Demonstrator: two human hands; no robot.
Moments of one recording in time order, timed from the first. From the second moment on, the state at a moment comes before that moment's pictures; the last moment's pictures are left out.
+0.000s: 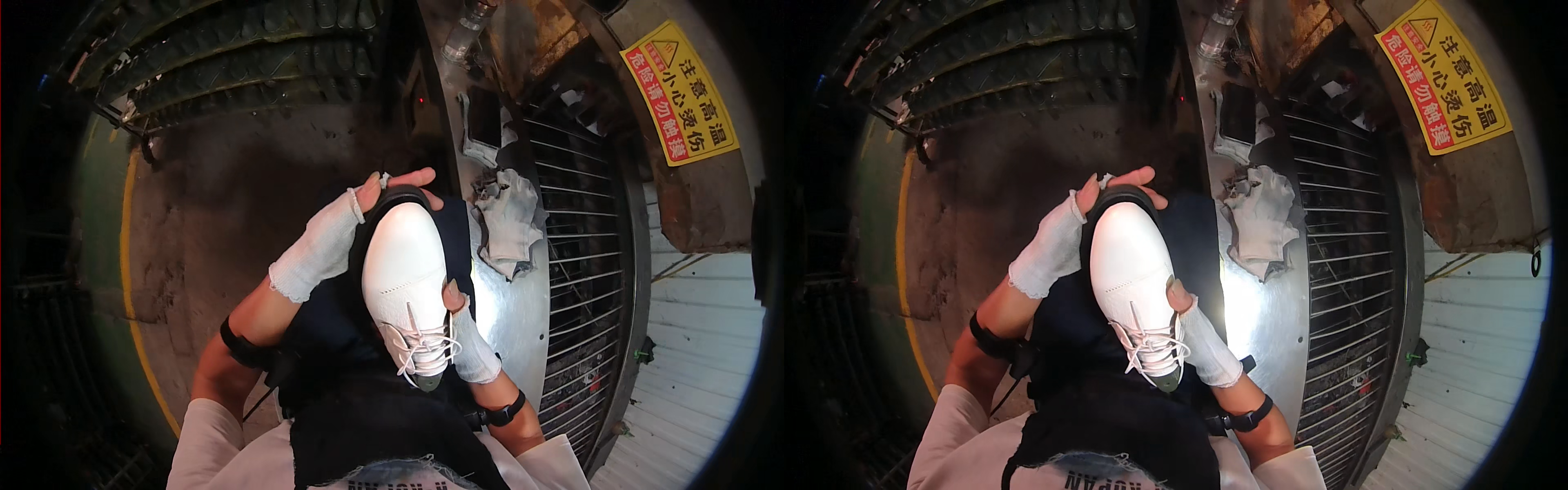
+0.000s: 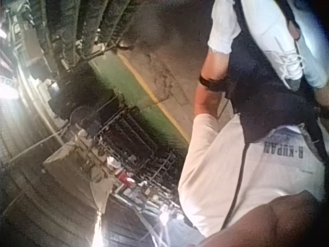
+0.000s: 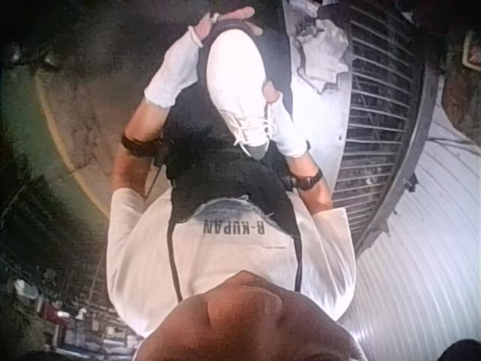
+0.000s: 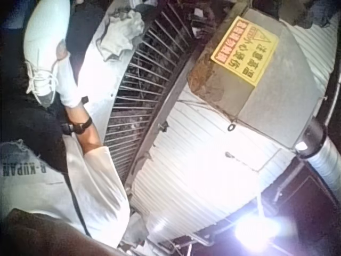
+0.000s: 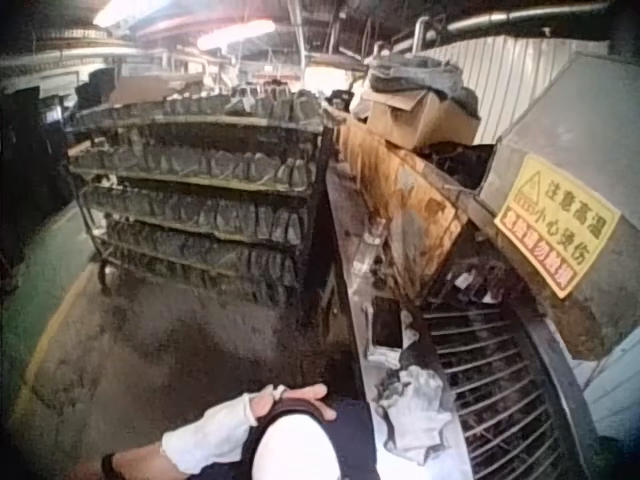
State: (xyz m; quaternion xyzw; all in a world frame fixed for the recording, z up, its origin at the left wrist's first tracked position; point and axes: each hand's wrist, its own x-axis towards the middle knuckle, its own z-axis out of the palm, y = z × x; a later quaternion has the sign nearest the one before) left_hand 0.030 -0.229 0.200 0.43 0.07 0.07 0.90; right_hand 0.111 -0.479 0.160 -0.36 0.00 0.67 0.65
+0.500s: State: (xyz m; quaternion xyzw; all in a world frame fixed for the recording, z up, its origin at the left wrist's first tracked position) left_hand 0.023 -0.239 0.205 0.46 0.05 0.08 0.89; right_hand 0.107 -0.480 0.163 -0.37 0.02 0.66 0.66
